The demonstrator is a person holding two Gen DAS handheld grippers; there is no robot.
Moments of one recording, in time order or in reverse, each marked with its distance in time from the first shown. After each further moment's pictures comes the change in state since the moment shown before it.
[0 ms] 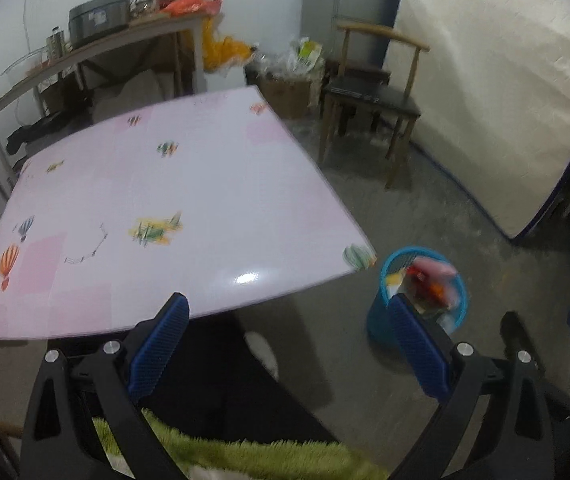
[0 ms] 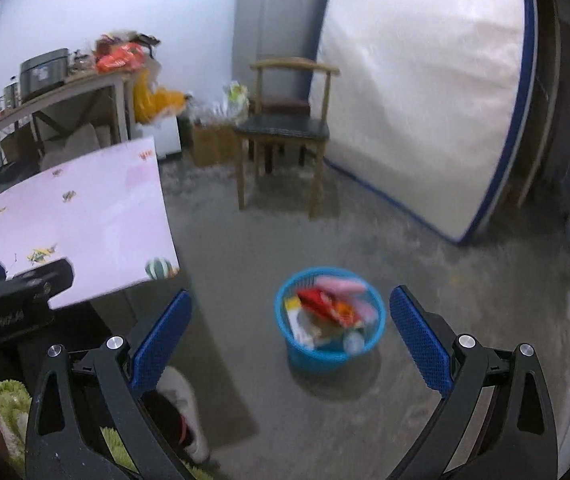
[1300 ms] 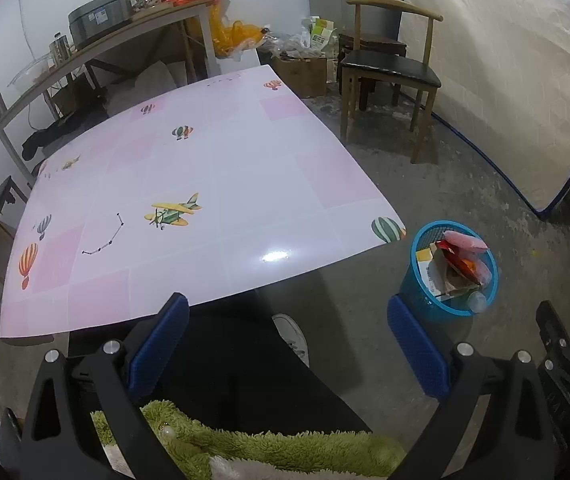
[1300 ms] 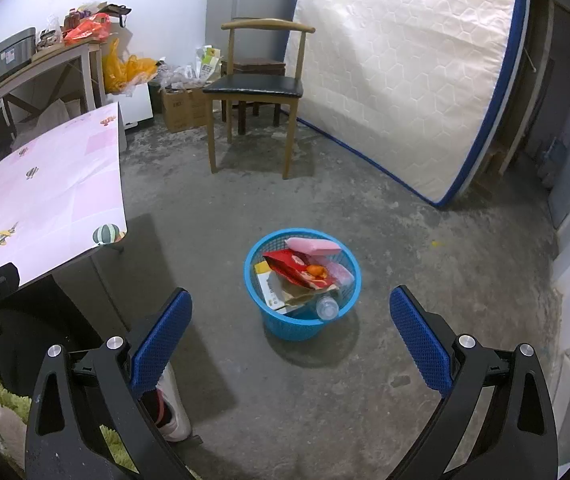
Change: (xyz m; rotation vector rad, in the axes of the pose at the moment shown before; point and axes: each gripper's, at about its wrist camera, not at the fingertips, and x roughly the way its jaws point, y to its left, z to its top) left arm 0.013 -0.007 -0.002 0.055 0.064 0.103; right arm 0.008 -0.012 -0.014 0.024 0.116 -0.086
